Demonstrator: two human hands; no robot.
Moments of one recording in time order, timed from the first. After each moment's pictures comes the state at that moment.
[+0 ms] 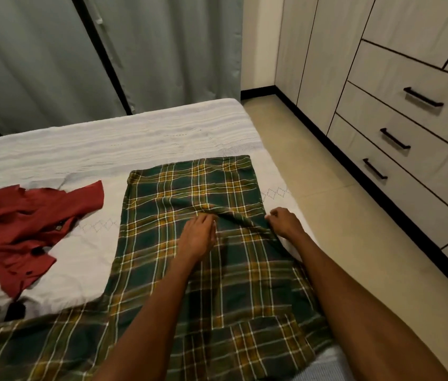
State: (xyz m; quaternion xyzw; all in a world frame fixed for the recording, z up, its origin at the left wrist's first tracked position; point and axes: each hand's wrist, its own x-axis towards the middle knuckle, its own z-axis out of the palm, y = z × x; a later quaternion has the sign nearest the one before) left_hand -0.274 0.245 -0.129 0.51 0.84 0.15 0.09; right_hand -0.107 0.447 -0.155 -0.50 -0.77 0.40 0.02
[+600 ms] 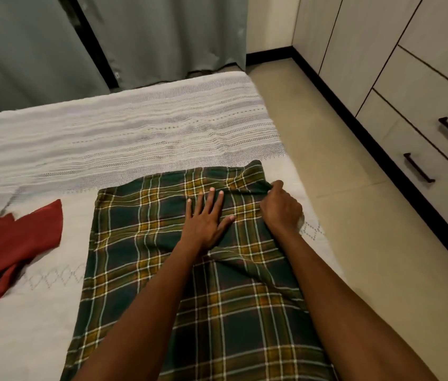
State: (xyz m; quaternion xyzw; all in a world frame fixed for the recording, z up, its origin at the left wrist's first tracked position) left_hand -0.414 0.418 -0.214 0.51 0.85 0.03 0.13; right_hand -0.278 0.565 -0.186 -0.56 -0.81 0.19 0.06
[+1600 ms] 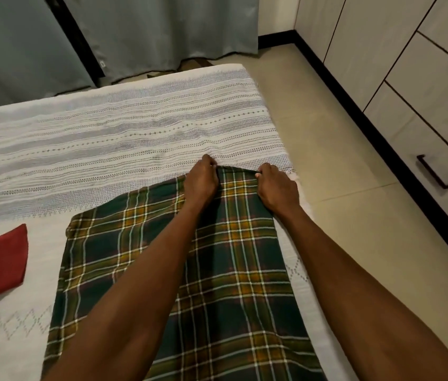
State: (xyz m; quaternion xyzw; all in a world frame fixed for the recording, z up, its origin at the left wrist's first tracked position) left_hand -0.508 0.572 -0.205 0.38 0.89 0.25 0.07; right_hand -0.341 0.681 -0.224 -0.41 -0.89 0.16 0.10
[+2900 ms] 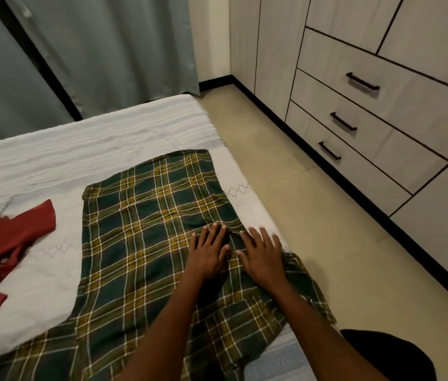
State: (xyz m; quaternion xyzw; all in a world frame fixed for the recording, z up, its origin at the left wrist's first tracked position) left_hand -0.189 0.288 -0.177 0.58 0.80 0.01 0.19; right_hand -0.017 0.365 -0.203 -0.44 -0.89 0.09 0.04
